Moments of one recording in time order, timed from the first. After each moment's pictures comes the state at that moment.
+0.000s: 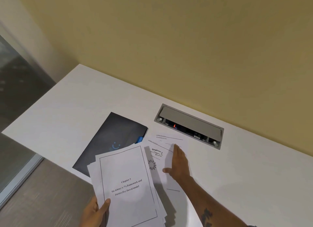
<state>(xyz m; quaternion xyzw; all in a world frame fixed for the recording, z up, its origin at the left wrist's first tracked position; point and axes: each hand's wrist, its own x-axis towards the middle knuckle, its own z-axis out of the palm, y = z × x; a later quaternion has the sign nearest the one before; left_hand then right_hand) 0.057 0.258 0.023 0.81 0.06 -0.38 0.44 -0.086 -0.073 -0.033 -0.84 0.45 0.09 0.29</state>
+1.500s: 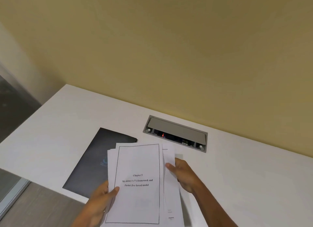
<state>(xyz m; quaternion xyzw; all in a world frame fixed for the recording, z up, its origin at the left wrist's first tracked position) 0.098 0.183 0.068 0.70 -0.07 -0.51 0.49 -0.122 -0.075 0.077 -0.52 0.49 -0.04 0.70</state>
